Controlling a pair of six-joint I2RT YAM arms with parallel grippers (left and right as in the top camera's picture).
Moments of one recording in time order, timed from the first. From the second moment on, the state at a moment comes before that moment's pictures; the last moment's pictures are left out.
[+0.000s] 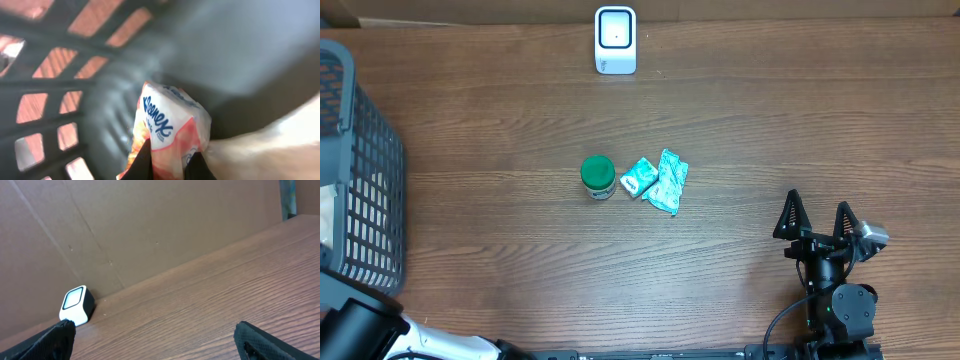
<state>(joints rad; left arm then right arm) 1.02 1.91 1.31 -0.61 -0.32 0.06 0.13 0.01 0.02 -0.01 0.22 0.41</state>
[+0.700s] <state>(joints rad) 0.40 1.46 1.82 -0.87 0.13 -0.27 0.13 0.01 0.02 -0.01 0.22 0.41</state>
